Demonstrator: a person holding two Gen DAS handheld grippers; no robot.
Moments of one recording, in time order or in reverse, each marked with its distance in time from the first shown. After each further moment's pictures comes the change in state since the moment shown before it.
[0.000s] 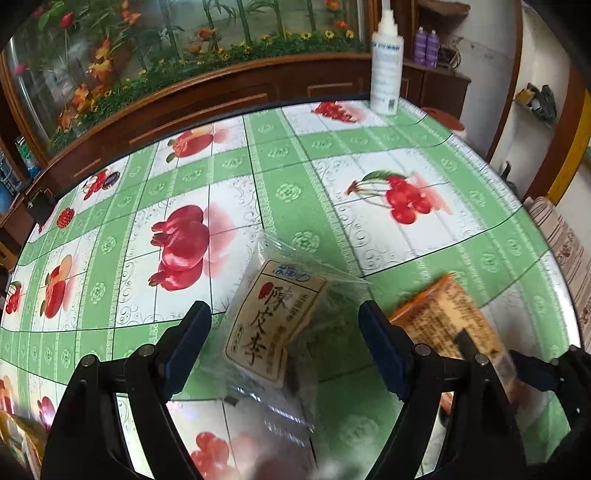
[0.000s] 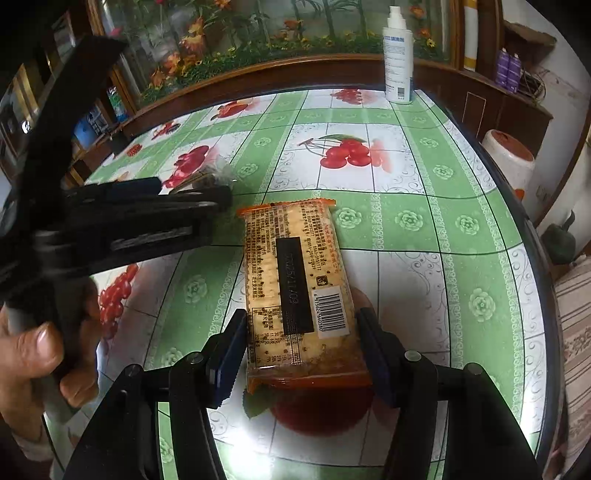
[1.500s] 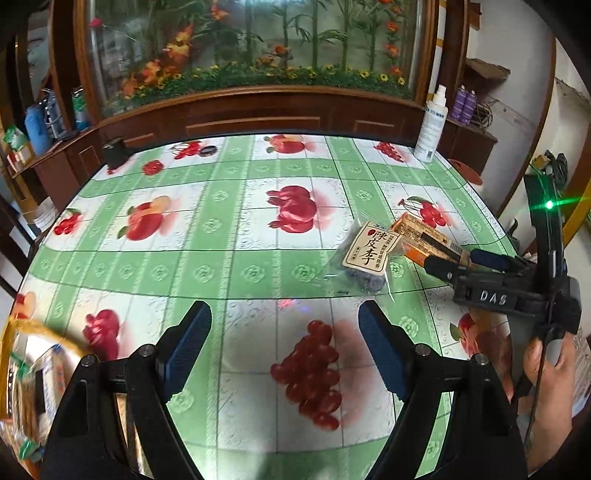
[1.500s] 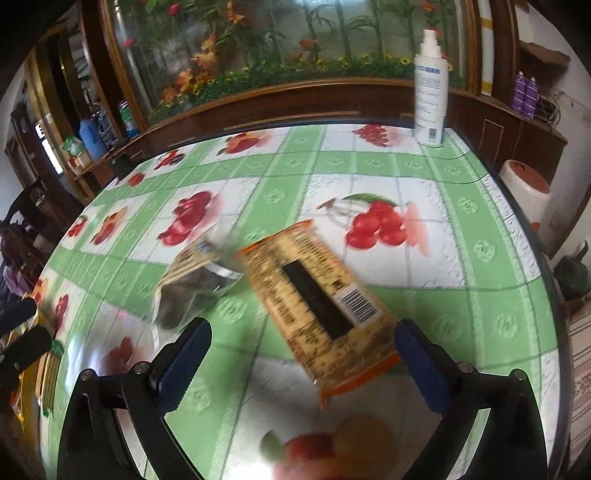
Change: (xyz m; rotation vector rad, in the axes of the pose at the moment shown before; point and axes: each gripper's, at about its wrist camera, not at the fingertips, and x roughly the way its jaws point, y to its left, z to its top) left arm -0.095 0.081 -0.068 -0.217 -0.094 0.016; right arm 0.032 0.004 0.057 -0.010 -0.100 0.048
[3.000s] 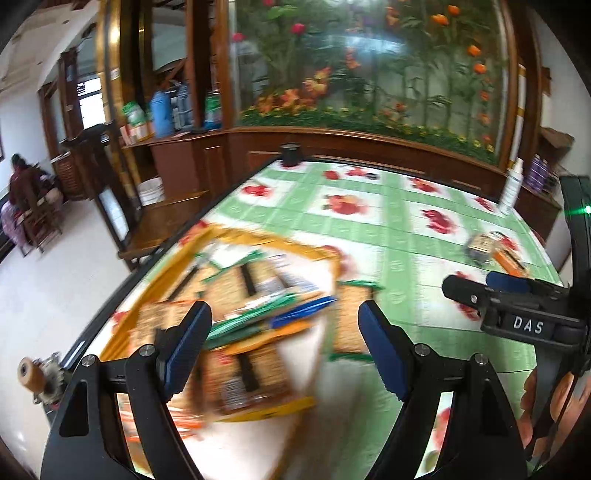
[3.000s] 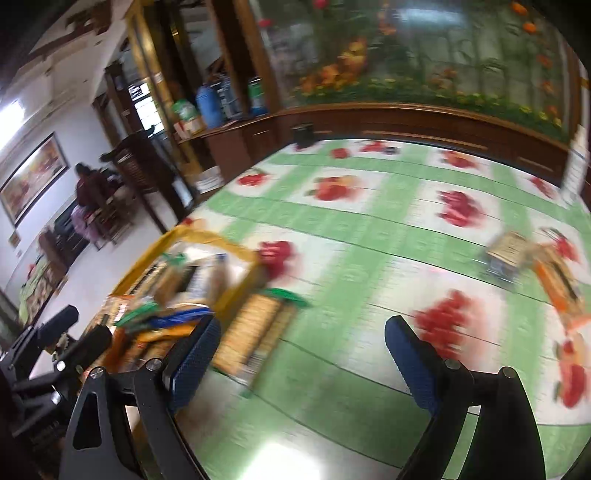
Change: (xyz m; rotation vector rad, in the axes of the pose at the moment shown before) left arm -0.140 0.134 -0.126 -0.229 -0.193 0.286; right arm -0.079 0.247 -0.078 -0.225 -0.038 0.284
